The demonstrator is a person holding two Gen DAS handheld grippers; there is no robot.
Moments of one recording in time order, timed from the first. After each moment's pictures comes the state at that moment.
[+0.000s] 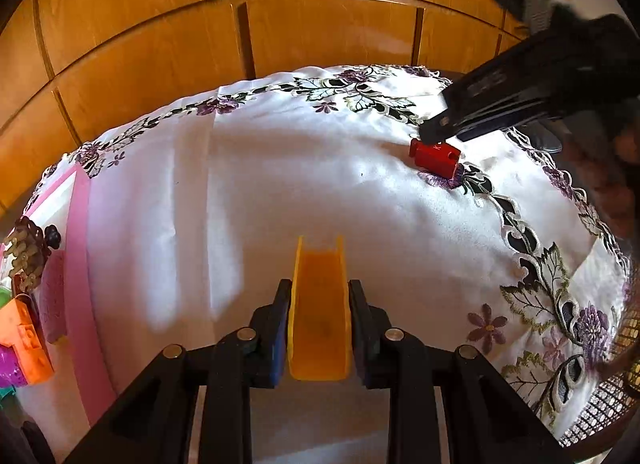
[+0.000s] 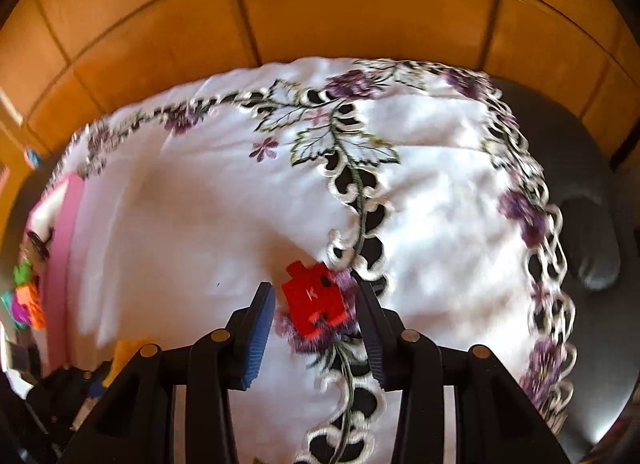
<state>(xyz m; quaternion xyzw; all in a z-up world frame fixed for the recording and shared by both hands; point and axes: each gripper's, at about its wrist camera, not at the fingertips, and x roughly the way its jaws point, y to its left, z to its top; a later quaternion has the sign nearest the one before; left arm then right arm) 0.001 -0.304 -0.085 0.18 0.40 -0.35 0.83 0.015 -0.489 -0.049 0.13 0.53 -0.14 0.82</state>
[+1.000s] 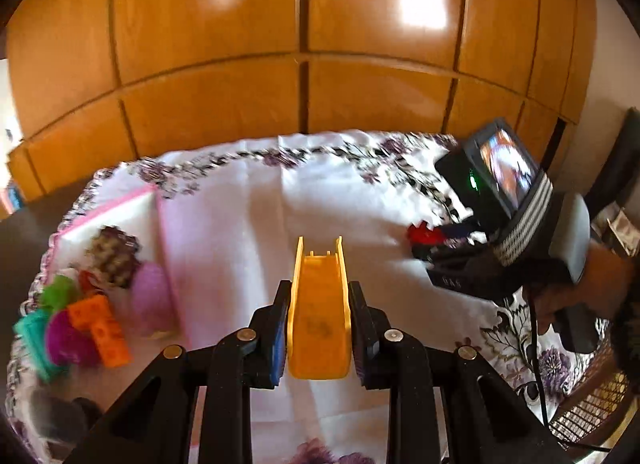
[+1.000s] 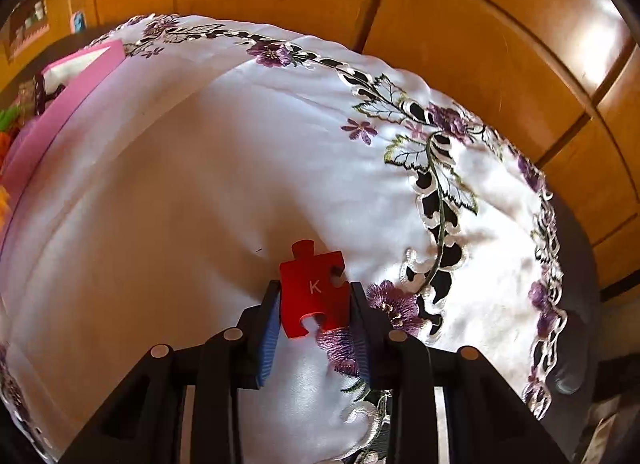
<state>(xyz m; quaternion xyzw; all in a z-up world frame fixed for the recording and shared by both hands) -0.002 -0.243 -0.009 0.11 0.35 -0.31 0.88 0.022 -0.420 -0.078 -0.09 0.53 -0.07 0.84</state>
